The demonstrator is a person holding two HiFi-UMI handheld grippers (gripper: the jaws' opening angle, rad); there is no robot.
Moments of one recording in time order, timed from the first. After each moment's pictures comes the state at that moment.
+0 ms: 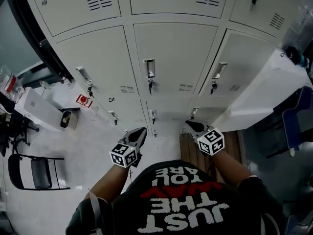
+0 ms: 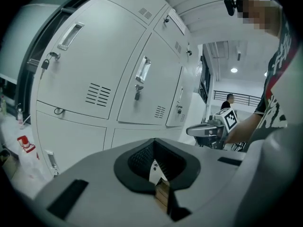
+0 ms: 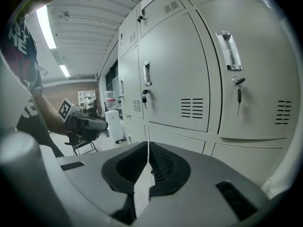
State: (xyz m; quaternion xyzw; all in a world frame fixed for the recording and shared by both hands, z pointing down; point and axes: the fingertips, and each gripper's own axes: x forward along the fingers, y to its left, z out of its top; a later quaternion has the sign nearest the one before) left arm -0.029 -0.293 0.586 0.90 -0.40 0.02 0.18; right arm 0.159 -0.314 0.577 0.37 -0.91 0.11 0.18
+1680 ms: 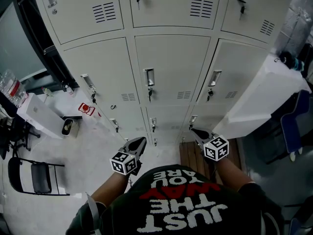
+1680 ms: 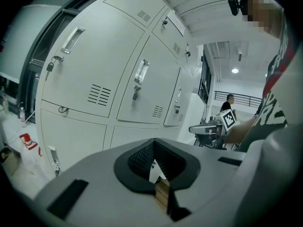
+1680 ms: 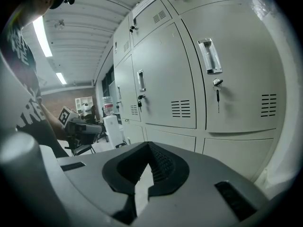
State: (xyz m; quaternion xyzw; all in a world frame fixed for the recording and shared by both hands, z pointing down) left arm -0.031 -0.270 0.583 0.90 -0.40 0.02 0.19; right arm 0.193 -0.297 0.567 0.39 -0.90 0.13 0.14
